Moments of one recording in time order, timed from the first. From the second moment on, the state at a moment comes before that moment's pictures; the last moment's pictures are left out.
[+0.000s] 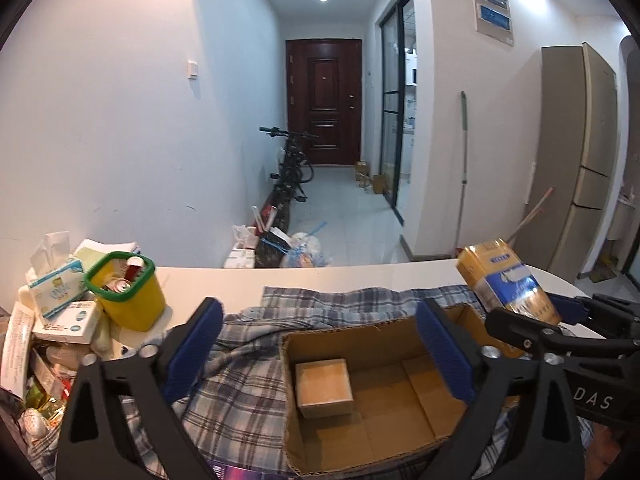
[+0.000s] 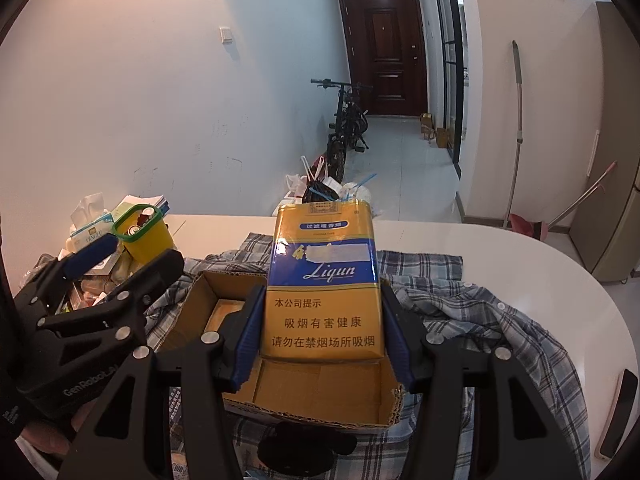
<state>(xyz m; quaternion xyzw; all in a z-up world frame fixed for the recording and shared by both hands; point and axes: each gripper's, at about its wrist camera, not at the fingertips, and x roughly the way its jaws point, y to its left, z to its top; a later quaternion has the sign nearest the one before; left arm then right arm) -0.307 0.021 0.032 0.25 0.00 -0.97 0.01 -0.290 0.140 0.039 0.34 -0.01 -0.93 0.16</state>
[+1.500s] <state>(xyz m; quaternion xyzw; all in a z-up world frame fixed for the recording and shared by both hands) -0.216 -0.008 0.126 0.11 0.06 -0.99 -0.01 -0.238 0.153 0.099 0.22 -0.01 -0.97 0.13</state>
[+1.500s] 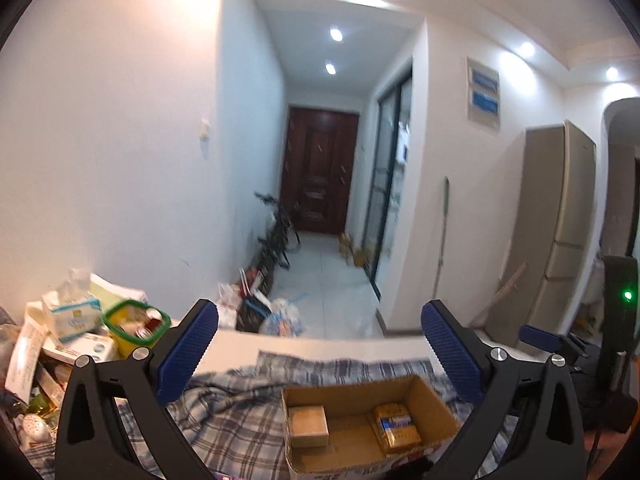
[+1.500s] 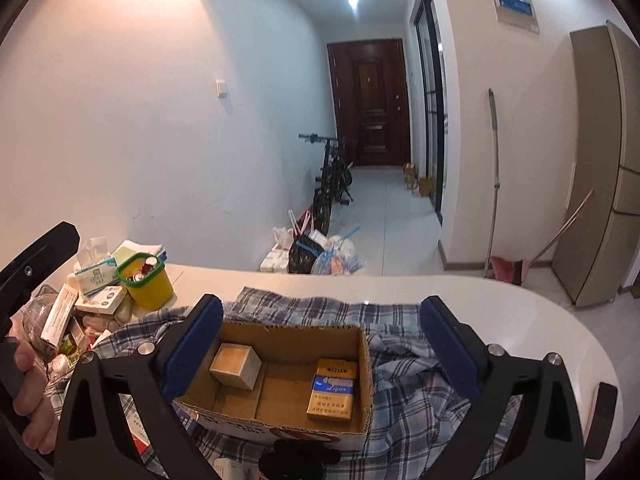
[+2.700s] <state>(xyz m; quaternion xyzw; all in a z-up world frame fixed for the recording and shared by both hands) -0.103 -0.033 0.173 -0.04 0.06 -0.99 0.12 -0.045 0.134 0.164 0.07 -0.04 -0.98 0.17</state>
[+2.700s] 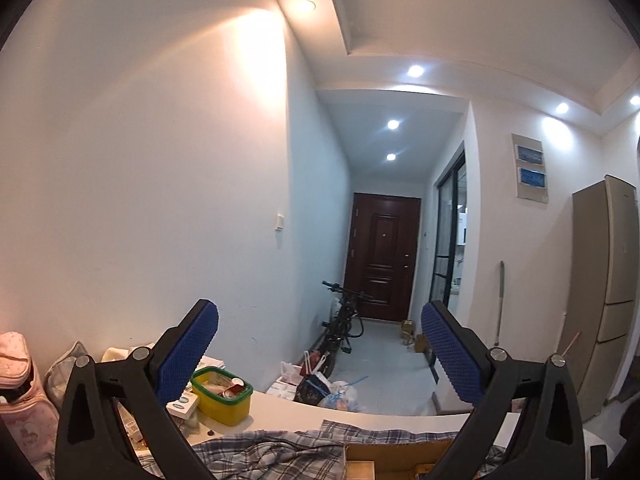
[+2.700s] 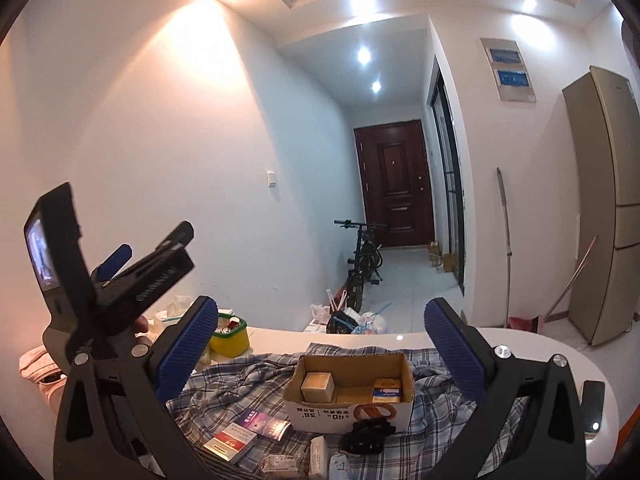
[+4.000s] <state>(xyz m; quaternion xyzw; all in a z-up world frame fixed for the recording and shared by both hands) 0.045 -0.033 0.176 -0.11 0.04 -0.99 0.00 -0.030 0.143 0.159 0.04 -0.06 -0.98 0.18</state>
